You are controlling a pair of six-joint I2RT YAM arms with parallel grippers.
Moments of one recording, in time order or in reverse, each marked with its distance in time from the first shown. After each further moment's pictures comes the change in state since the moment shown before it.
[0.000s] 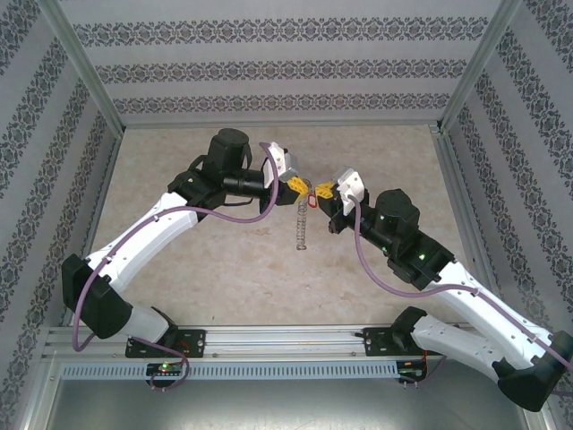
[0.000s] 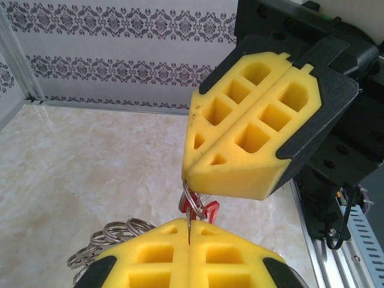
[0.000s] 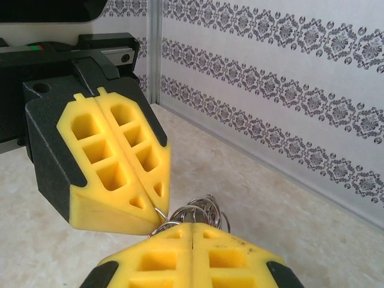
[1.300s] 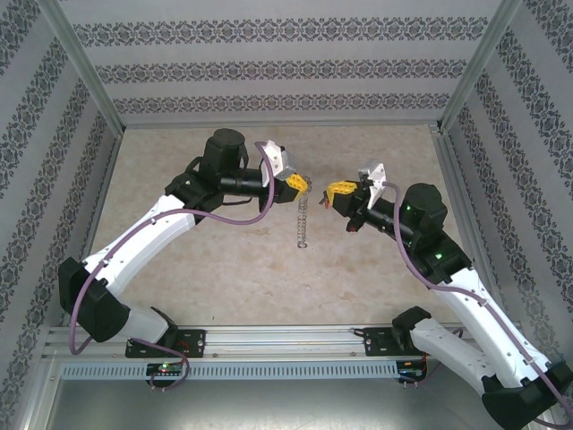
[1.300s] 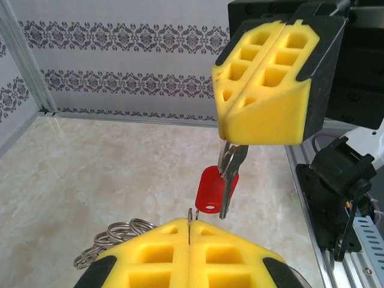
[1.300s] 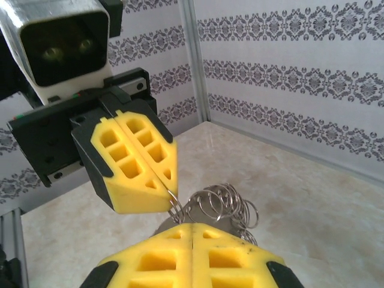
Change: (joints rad) left arm 0.000 -0.023 -0.029 0.061 -0.010 -0.026; right arm -0.244 -0.062 -0.002 0.003 -0.439 0.245
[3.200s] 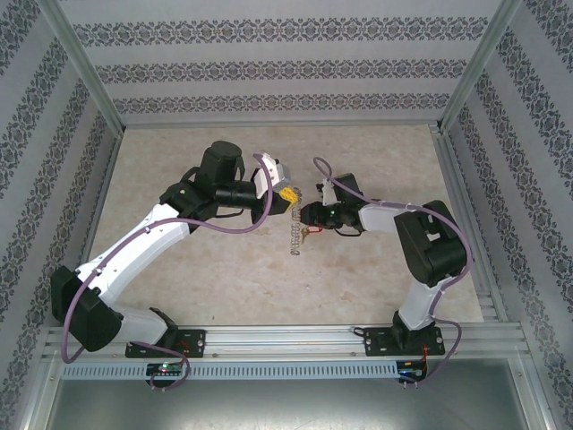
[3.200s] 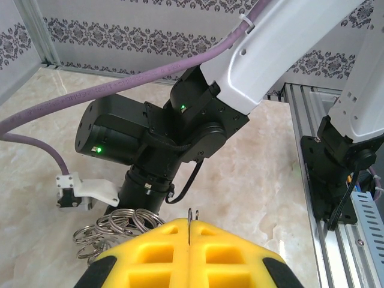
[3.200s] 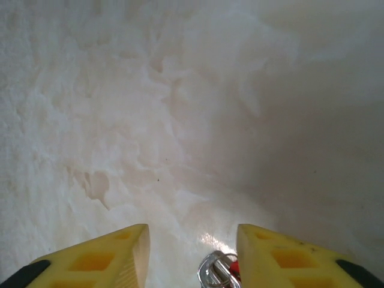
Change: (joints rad) left arm 0.000 -0.069 -0.092 -0.092 -0.080 0.015; right arm -0.084 0.989 0.047 0.127 -0.055 0.351
